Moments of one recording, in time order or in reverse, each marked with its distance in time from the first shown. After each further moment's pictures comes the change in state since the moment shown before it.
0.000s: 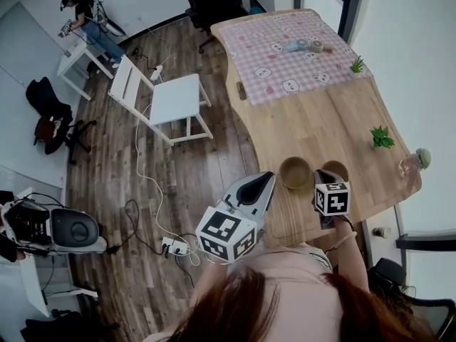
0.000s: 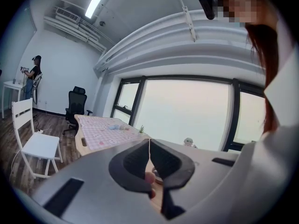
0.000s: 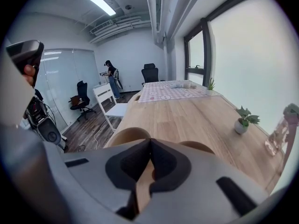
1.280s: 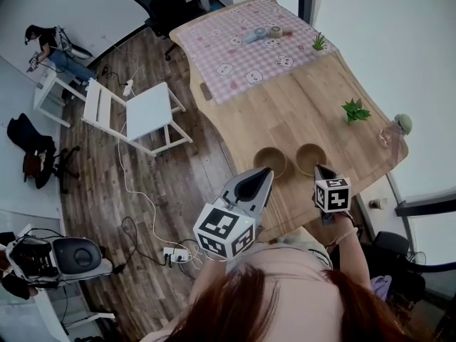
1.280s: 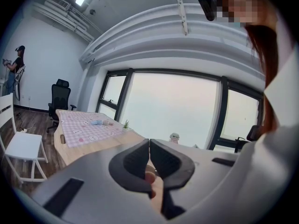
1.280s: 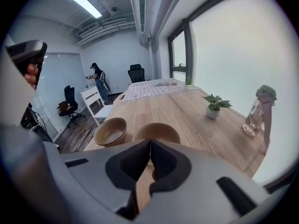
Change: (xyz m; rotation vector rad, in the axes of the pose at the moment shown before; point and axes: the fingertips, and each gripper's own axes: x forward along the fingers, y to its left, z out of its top) left arm 0.046 -0.061 -0.013 0.029 0.073 -0.161; right arm -0.050 -0.066 -0.047 0.115 0.001 -0.112
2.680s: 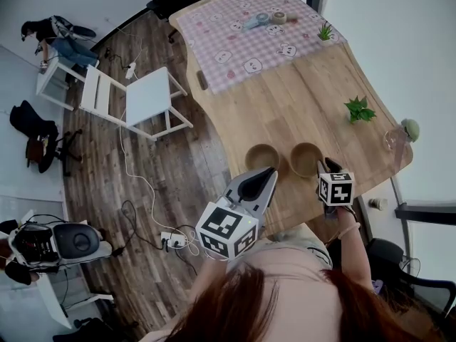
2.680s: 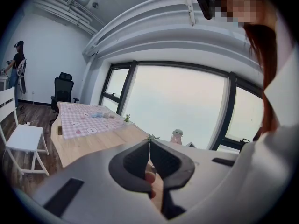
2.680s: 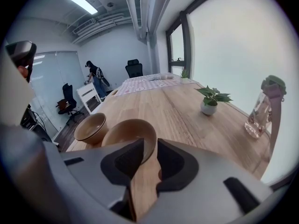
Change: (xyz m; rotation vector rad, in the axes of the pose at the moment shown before) left arm 0.055 -0.009 -0.019 -0.048 0.068 0.041; right arm 0.036 -0.060 -0.007 0.006 0.055 0.007
